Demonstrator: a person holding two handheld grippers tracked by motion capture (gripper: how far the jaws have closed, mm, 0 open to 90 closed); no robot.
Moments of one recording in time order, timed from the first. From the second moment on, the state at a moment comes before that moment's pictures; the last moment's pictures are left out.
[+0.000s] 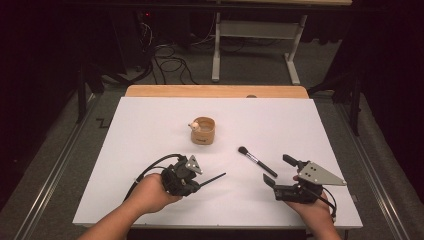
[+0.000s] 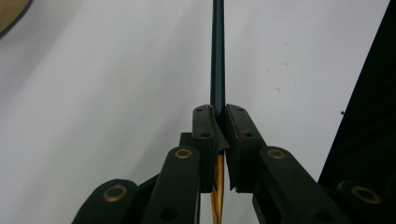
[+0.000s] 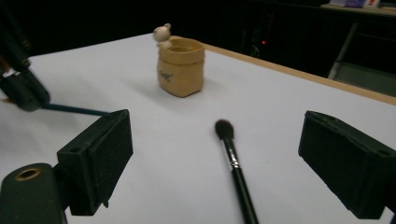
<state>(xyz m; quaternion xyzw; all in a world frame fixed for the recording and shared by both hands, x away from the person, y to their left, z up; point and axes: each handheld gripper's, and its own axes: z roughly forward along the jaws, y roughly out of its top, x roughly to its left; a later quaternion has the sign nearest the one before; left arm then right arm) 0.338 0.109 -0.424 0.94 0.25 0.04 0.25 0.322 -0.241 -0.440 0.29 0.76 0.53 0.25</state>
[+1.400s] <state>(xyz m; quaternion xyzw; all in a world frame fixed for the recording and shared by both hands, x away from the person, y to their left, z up) 0.337 0.116 -0.397 0.95 0.23 0.05 0.19 0.322 -0.150 -0.436 0.16 0.85 0.45 0.22</state>
